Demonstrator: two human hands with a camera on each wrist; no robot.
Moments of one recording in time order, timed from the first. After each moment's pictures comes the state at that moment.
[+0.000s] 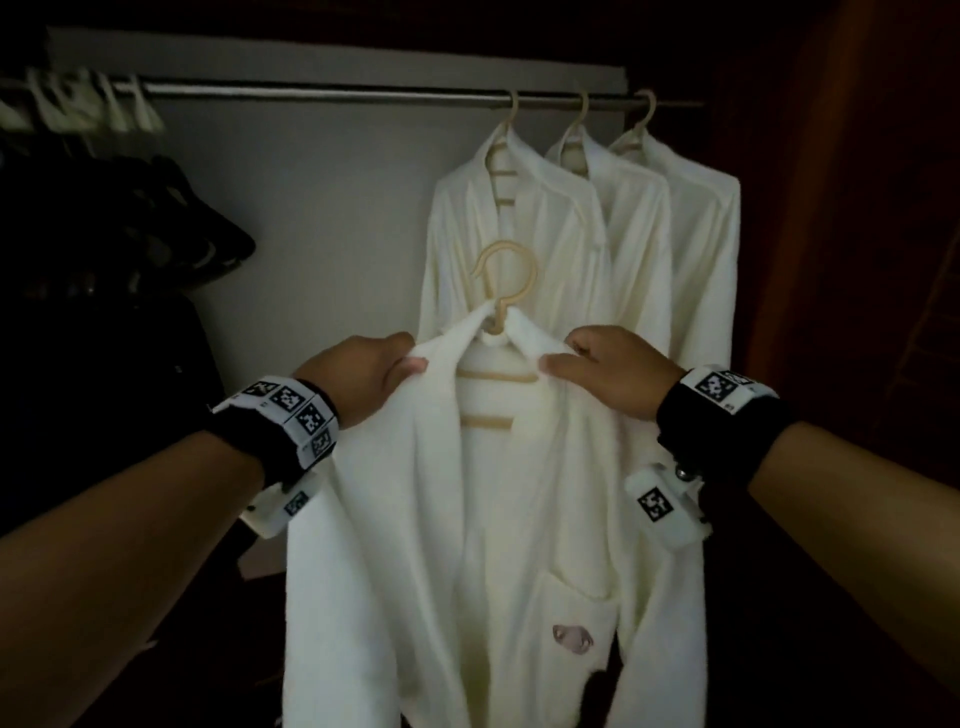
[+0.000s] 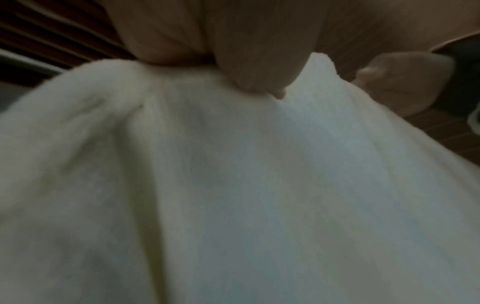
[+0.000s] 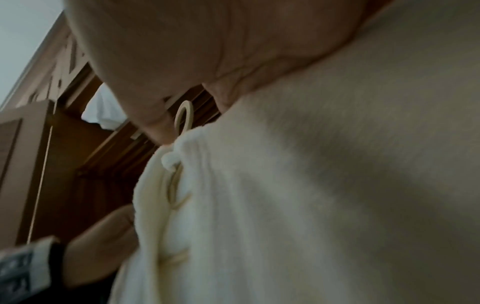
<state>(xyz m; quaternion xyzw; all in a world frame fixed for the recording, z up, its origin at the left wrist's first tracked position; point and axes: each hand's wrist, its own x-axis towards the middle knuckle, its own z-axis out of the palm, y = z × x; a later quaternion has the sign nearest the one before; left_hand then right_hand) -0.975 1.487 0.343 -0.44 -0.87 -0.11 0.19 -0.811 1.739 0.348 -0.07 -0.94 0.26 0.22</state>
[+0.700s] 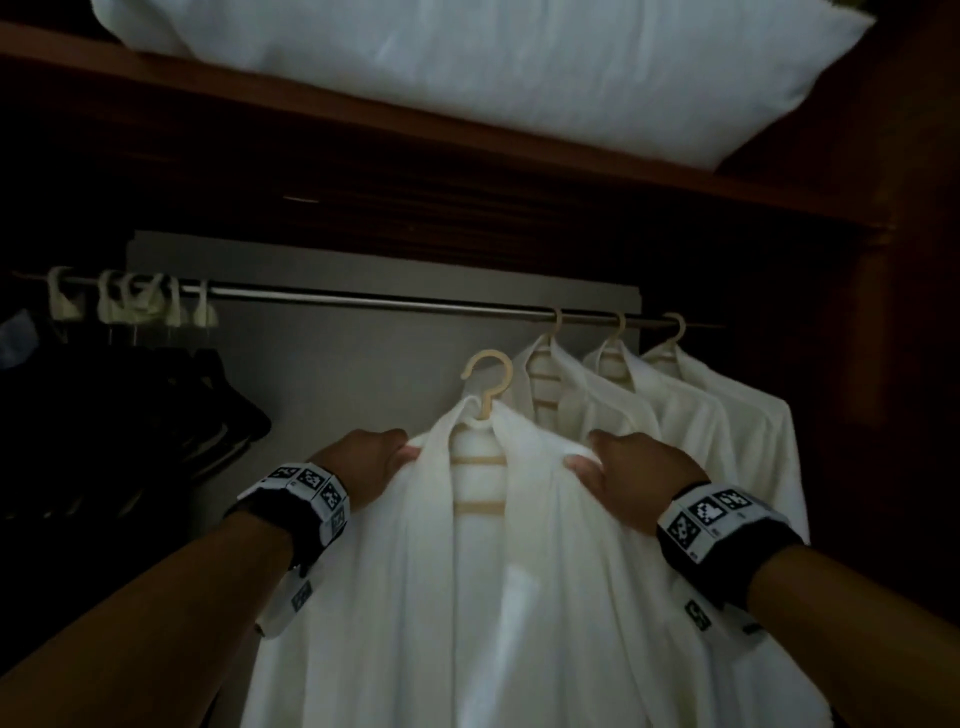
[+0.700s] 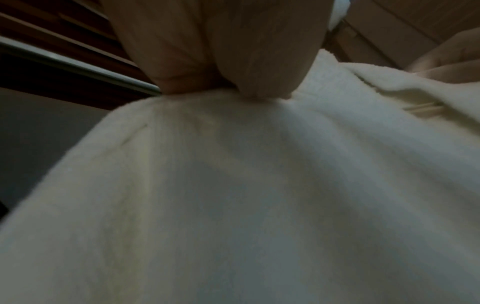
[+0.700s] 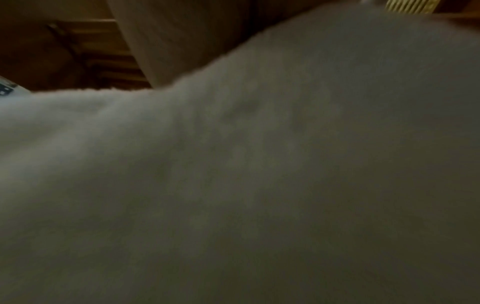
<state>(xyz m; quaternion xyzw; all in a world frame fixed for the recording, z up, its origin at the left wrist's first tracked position) -1.154 1.505 0.441 -0.39 -0.89 -0.14 0.20 -0.940 1.745 0.458 -0.15 -0.95 -0.08 0.25</state>
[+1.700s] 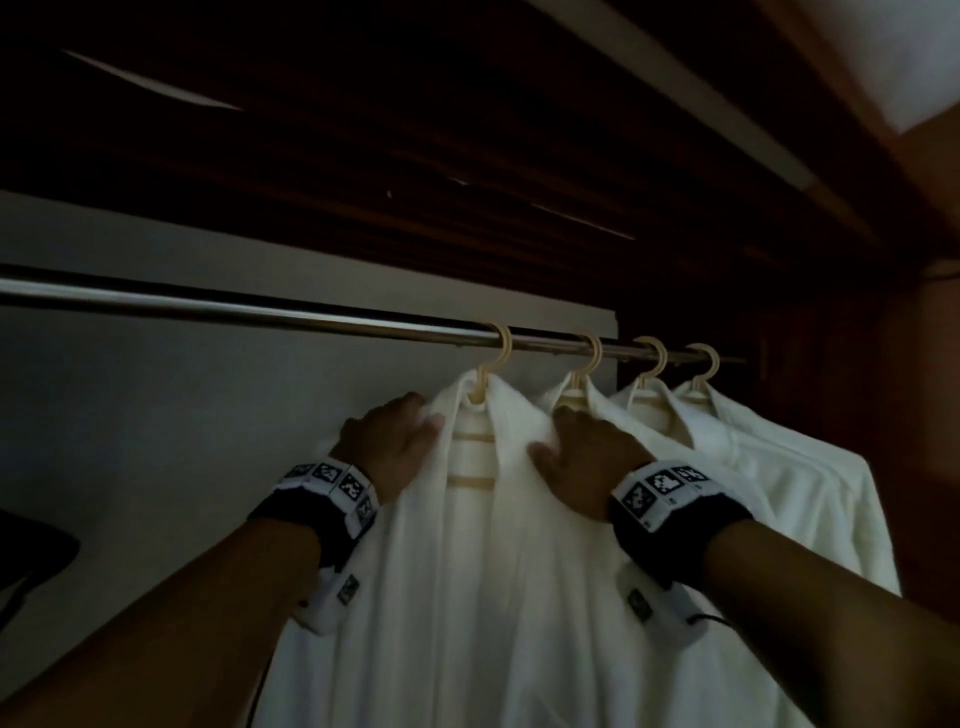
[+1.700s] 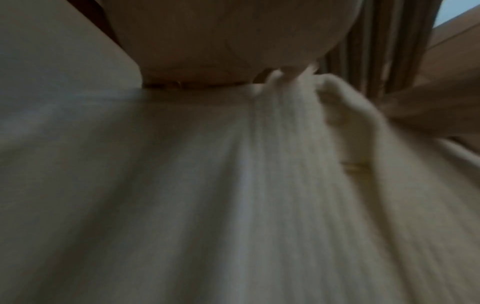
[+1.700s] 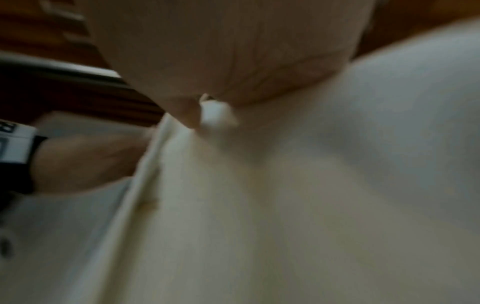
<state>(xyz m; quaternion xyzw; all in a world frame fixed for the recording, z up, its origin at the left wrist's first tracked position) -1.391 1.653 0.501 -0.49 -0.77 -0.29 0.28 -1.179 1.784 0.515 -0.29 -0.91 -0.08 0.27</state>
